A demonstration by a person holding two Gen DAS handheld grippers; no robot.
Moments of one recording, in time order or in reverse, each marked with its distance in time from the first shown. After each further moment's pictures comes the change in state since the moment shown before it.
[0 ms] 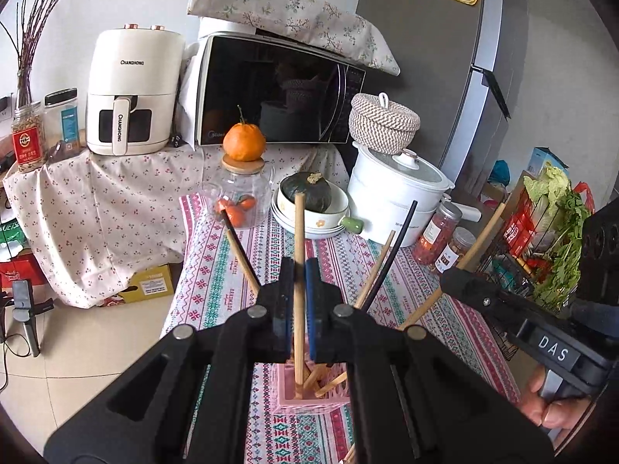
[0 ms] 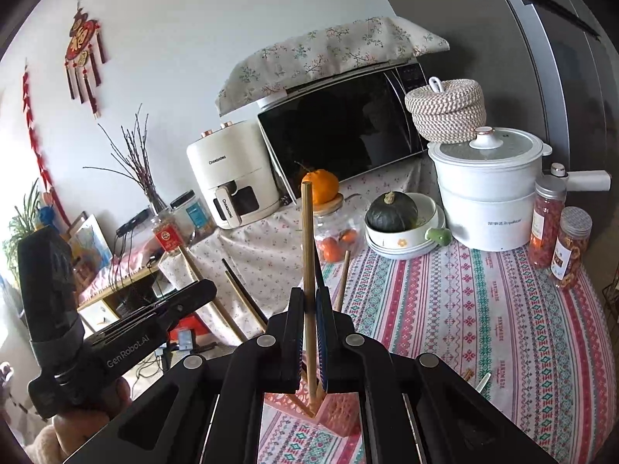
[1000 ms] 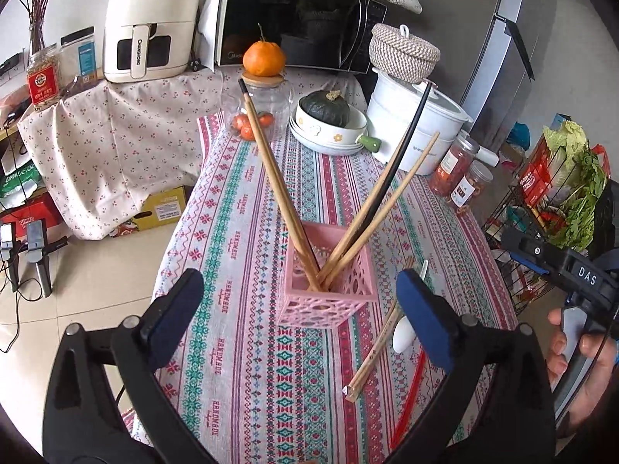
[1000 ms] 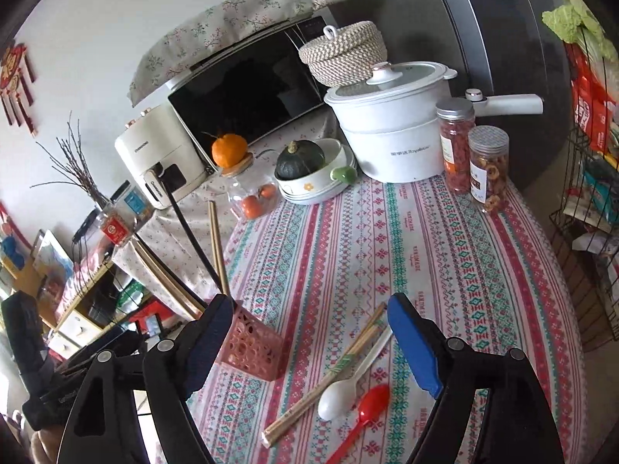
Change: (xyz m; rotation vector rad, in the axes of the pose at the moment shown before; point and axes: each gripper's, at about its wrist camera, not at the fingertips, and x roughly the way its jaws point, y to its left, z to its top) left arm -0.002 -0.002 -0.056 -0.044 0.251 0.064; right arm -0.036 -0.090 -0.028 0.171 0.181 -0.205
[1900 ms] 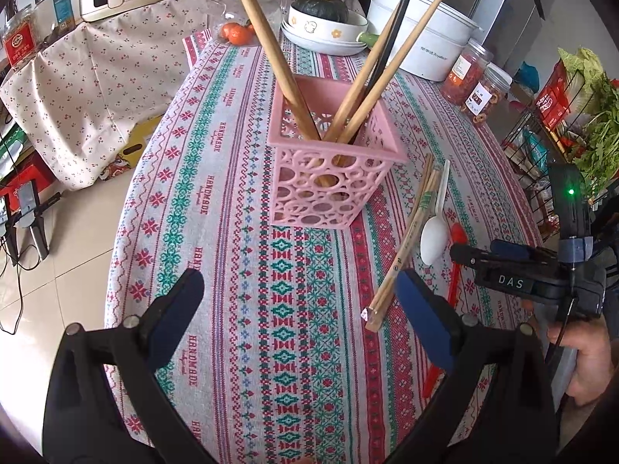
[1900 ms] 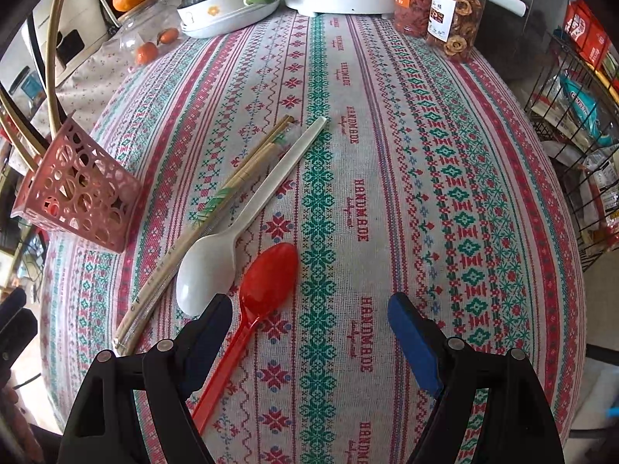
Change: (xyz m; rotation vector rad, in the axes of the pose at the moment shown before) left arm 0.039 -0.008 -0.056 0.059 0.230 0.030; right arm 0.096 -0.028 -0.085 -0.089 0.392 -0.335
